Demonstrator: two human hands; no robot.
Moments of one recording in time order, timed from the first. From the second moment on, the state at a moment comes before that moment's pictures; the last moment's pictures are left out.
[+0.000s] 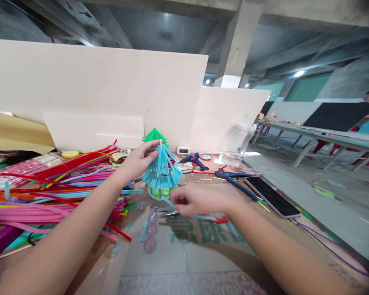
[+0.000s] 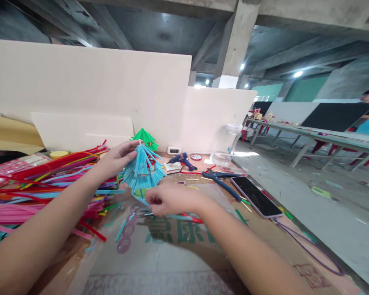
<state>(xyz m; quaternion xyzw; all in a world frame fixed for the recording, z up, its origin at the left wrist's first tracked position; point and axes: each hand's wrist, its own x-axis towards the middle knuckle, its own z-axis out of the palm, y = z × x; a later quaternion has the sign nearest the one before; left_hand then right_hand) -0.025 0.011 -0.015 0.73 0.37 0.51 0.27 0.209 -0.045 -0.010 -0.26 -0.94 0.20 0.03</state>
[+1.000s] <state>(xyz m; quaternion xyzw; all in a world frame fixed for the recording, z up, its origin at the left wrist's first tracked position) -0.020 -0.021 0.015 0.70 0.44 0.54 0.15 0.265 0.053 -0.070 -0.46 -0.88 0.06 0.05</state>
